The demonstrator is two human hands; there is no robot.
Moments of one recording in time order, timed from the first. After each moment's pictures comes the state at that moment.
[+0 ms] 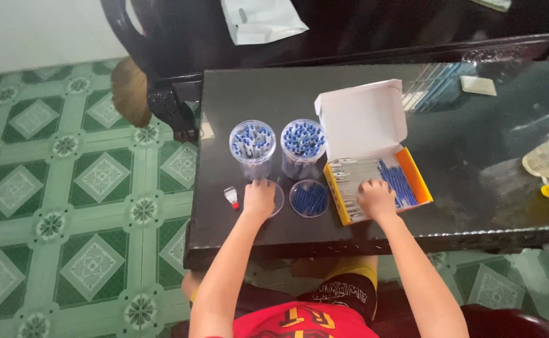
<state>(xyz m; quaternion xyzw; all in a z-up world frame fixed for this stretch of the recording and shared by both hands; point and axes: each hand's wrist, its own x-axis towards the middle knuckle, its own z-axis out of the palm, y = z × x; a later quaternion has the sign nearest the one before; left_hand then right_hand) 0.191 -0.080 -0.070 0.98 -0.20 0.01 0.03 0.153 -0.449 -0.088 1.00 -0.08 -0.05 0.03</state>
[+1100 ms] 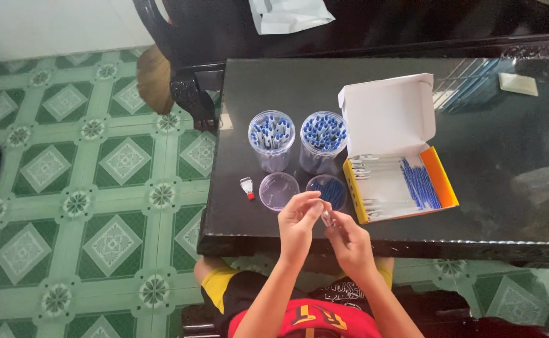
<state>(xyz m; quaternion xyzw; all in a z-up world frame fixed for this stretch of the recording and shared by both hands) 0.043 -0.137 0.099 0.53 -0.01 0.06 0.85 0.009 -0.277 0.064 0.83 0.02 0.06 -0.56</state>
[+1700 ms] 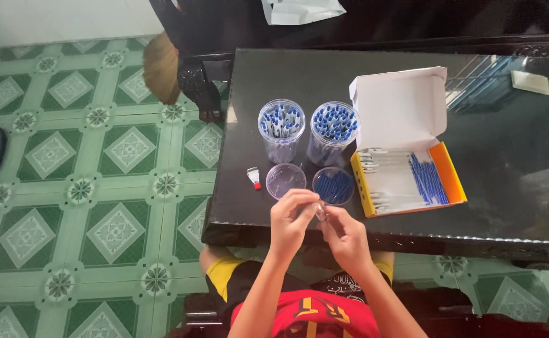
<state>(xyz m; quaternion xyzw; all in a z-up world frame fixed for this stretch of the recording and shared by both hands) 0.030 -0.097 0.111 0.64 -0.10 0.14 0.75 0.002 -0.249 0.077 0.81 0.06 0.04 -0.58</state>
